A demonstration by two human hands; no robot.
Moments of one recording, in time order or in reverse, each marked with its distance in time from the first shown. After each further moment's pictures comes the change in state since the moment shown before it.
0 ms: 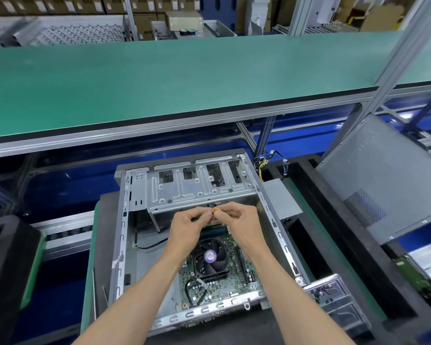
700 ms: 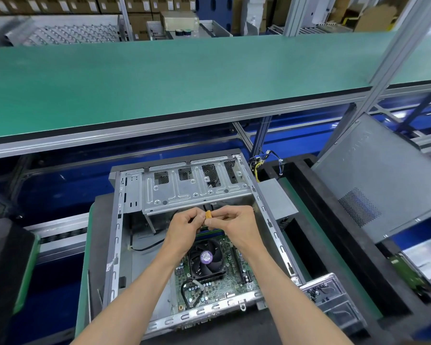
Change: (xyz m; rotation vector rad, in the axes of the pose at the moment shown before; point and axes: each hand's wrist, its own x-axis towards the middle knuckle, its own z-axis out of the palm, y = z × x) left_hand 0.002 0.001 -0.001 0.212 -0.022 -0.019; right_hand -0.002 -0.006 -0.003 -0.045 -0.028 0.003
